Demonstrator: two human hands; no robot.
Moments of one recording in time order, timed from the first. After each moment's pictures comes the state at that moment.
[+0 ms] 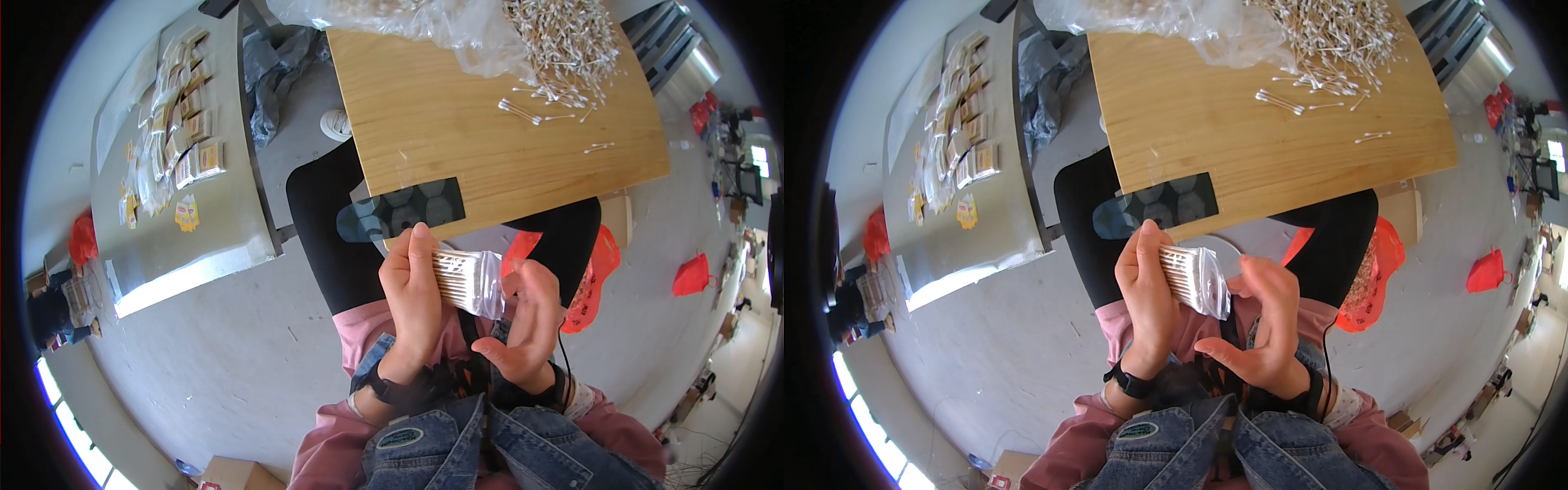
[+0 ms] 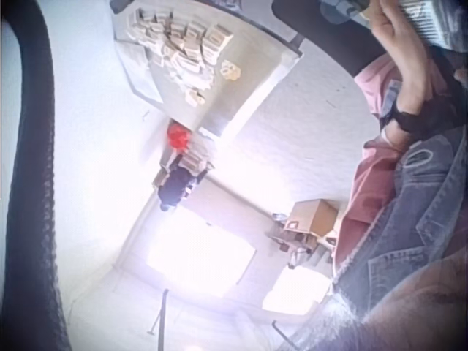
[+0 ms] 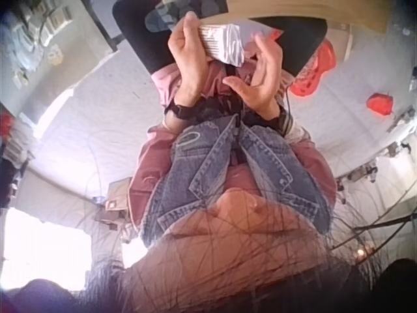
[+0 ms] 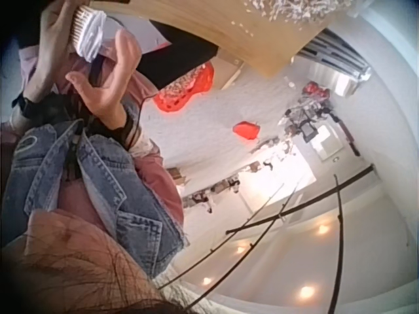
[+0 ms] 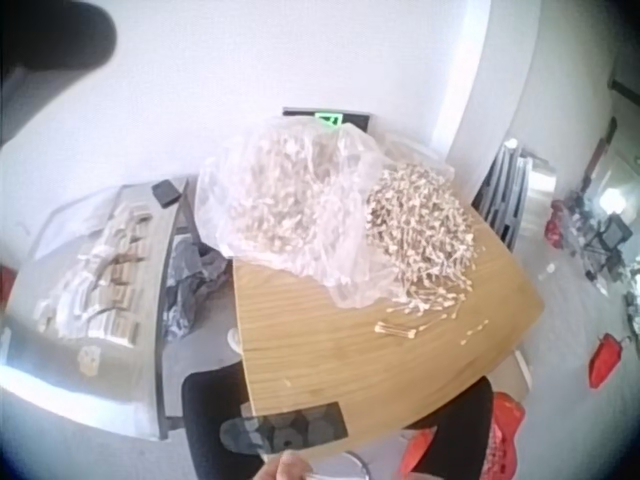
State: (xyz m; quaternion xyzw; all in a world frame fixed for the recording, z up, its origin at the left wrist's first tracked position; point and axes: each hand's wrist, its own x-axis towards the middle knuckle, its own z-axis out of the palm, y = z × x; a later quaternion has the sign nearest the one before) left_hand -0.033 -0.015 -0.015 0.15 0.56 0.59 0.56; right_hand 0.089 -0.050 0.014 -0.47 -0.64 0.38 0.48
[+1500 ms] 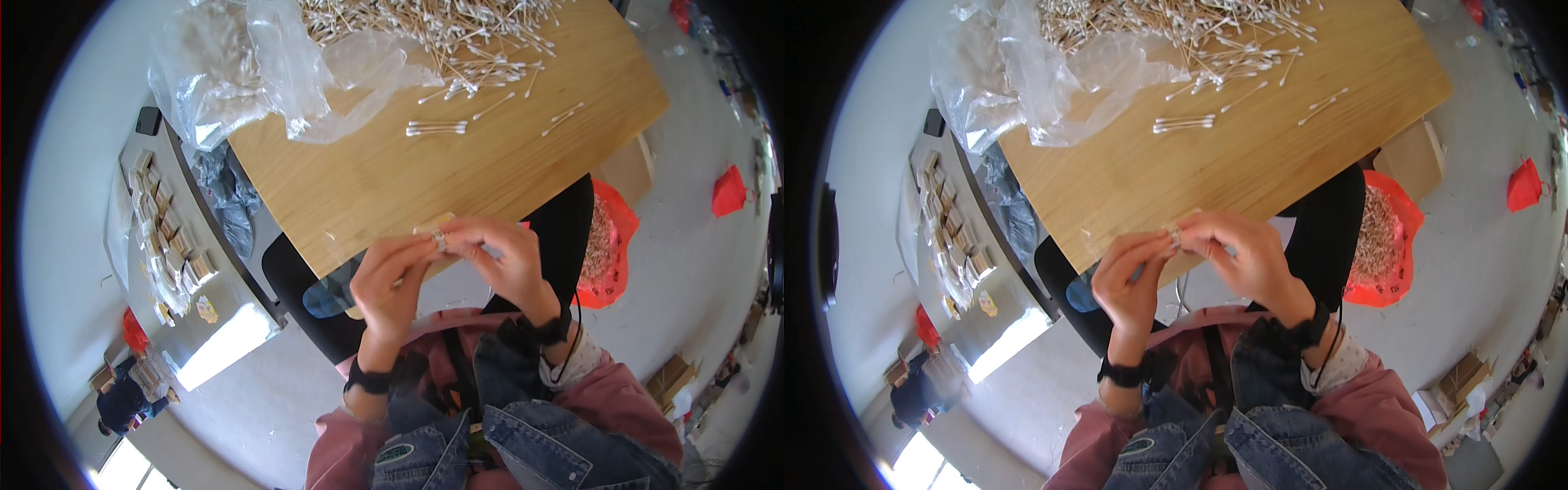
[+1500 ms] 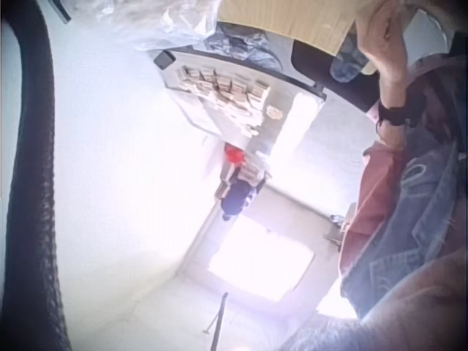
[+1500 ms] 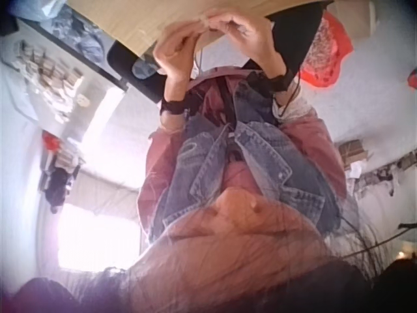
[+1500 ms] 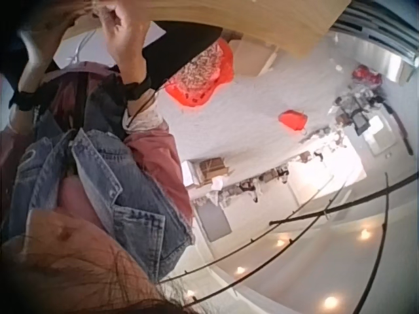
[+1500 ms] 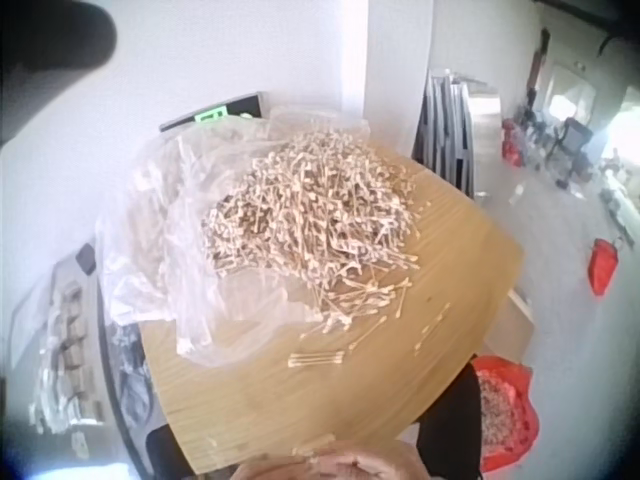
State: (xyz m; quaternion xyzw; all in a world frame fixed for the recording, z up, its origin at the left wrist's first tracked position) left_hand 0.008 0.068 -0.046 0.64 0.53 0.43 0.35; right_hand 0.178 0.064 -0.054 -0.50 -0.61 0.39 0.47
